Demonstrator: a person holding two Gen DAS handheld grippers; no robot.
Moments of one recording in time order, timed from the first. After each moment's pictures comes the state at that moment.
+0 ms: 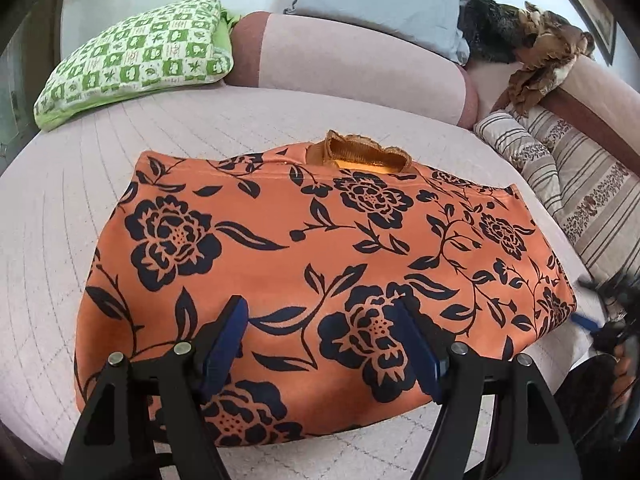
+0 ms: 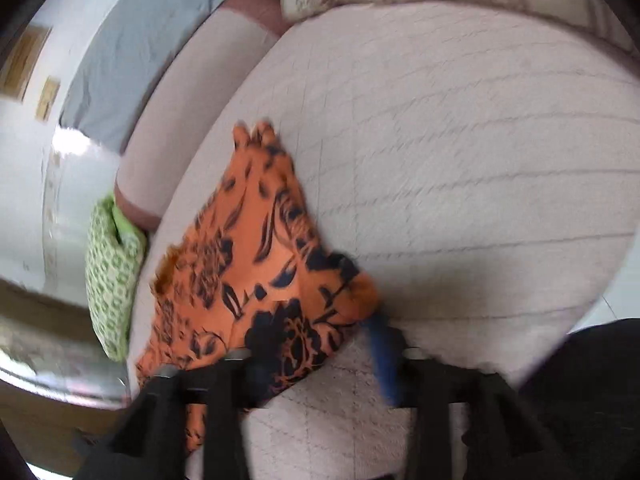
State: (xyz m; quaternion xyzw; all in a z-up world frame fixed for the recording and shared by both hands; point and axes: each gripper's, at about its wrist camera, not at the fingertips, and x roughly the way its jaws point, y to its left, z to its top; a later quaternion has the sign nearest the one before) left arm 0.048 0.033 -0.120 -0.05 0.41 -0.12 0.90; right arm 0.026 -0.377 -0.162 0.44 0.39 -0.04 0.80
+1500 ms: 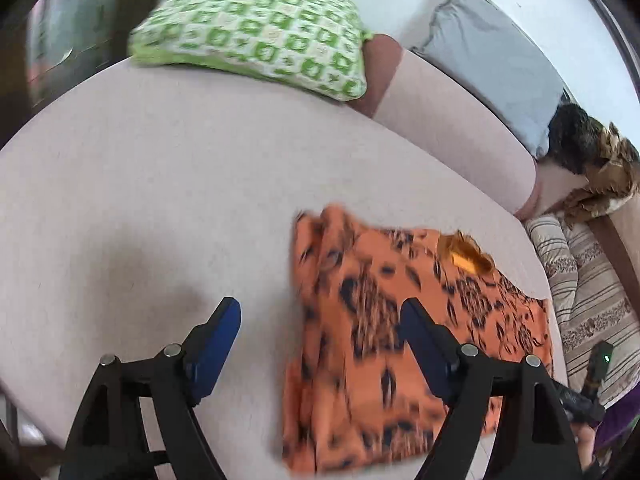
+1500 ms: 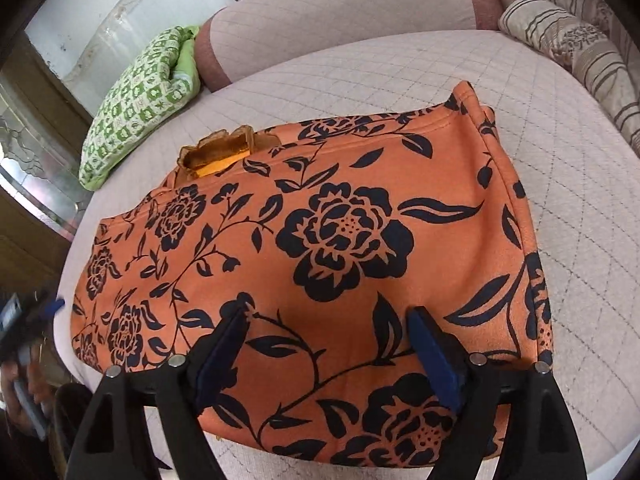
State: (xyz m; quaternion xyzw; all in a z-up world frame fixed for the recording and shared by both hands) left arm 0.093 0.201 -0.092 -0.20 0.43 -0.03 0.88; right arm 0.114 -0.270 -0.152 0.14 0.49 0.12 0.85
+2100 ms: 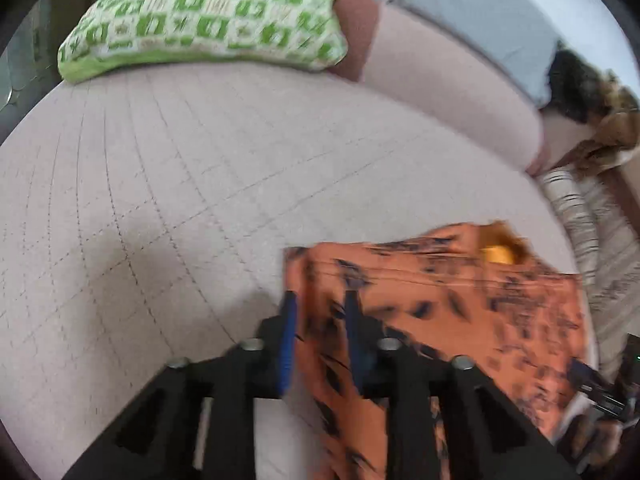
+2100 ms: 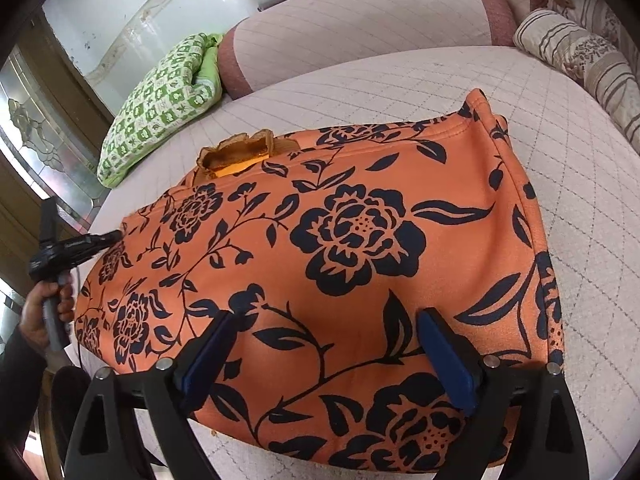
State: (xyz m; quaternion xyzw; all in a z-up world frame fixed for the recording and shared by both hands) left arm 0.158 0.203 -0.121 -0.14 0.46 -0.09 0.87; right arm 0.108 -0.268 -0.158 0.13 0.46 0.14 0.87
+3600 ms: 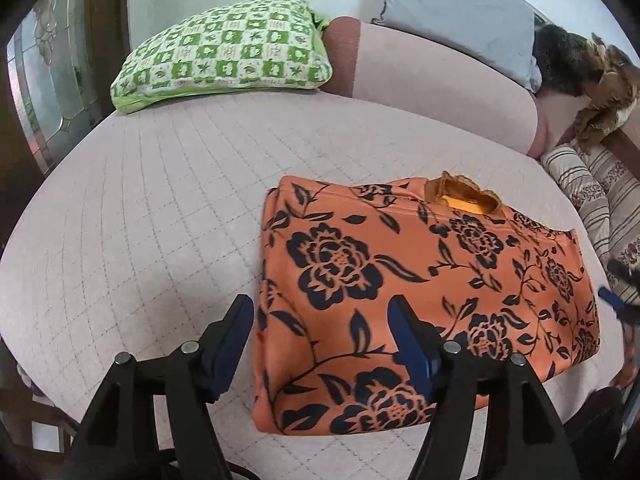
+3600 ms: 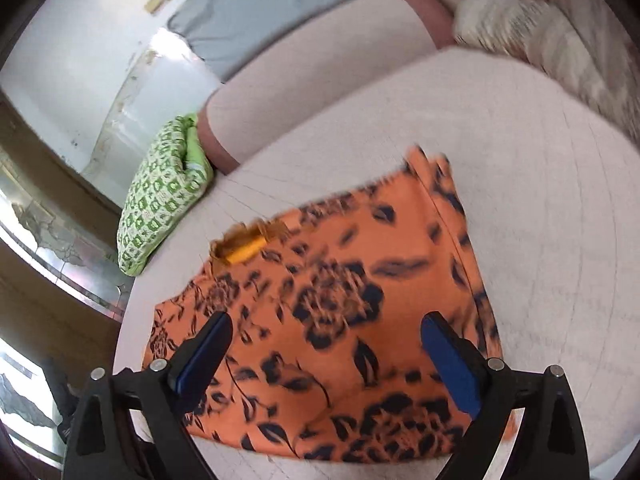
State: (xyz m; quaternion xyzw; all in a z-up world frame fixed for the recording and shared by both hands) left arm 0.051 0.121 -0.088 -0.06 0.43 0.00 0.90; right arm 0.123 -0.317 -0.109 0.27 0.40 0.12 0.87
